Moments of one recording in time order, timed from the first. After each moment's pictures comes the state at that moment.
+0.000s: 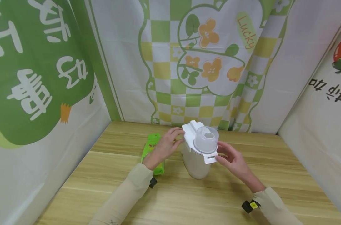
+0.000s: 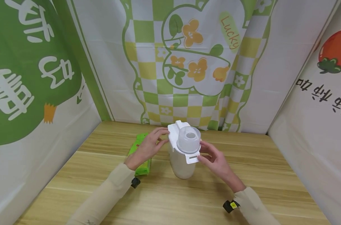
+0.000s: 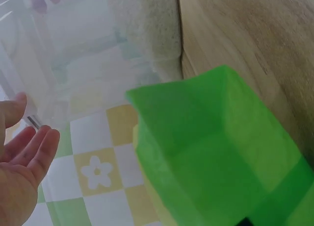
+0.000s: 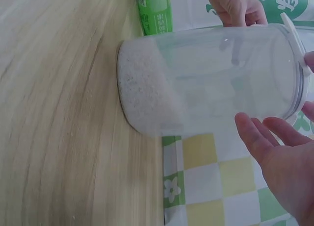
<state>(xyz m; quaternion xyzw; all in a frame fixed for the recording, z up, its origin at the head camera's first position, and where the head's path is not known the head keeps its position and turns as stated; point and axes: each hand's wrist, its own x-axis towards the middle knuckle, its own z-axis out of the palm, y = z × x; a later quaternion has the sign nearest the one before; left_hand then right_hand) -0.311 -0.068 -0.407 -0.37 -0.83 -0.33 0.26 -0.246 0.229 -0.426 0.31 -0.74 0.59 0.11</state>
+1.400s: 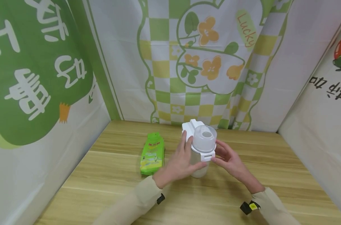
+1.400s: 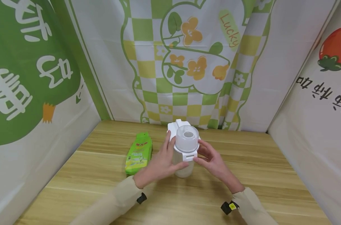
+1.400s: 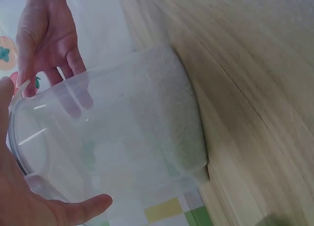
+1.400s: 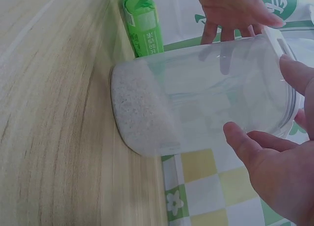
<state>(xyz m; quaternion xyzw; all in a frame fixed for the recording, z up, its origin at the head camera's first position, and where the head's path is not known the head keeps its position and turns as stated) -0.244 -0.020 -0.417 -0.27 -0.92 -0.26 0.12 -0.239 0.221 -0.421 0.25 -0.77 0.59 0.03</state>
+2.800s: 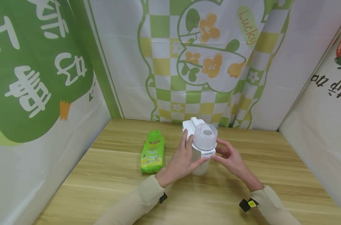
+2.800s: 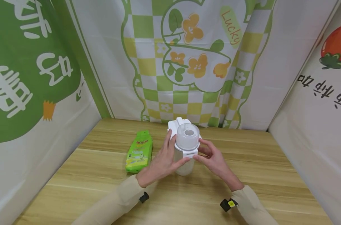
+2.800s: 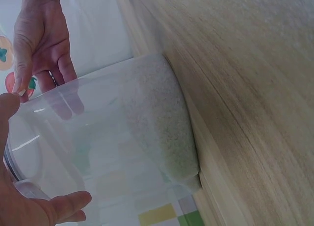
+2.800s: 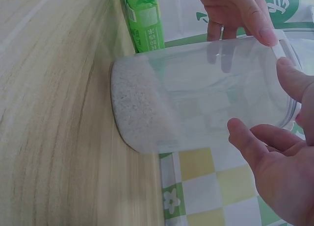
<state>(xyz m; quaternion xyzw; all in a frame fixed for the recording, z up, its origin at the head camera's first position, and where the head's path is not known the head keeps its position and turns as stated) -0.248 -0.013 -0.426 -0.31 -0.87 -0.25 0.28 -0.244 0.219 -0.424 0.22 -0.79 0.57 0.05</state>
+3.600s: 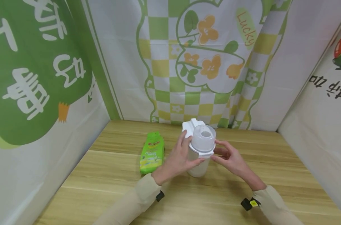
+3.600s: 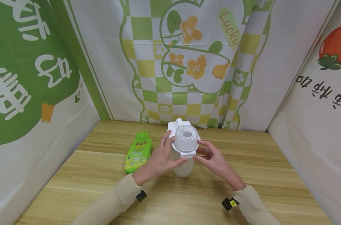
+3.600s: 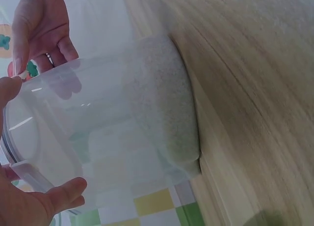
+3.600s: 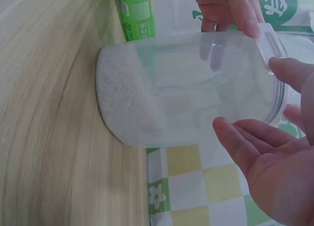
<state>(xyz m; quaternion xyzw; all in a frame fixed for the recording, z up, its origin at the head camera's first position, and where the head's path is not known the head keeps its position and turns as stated) -0.255 -0.023 -0.418 -0.31 -0.88 -0.29 0.22 -0.244 0.222 -0.416 0.25 -0.80 0.54 0.07</state>
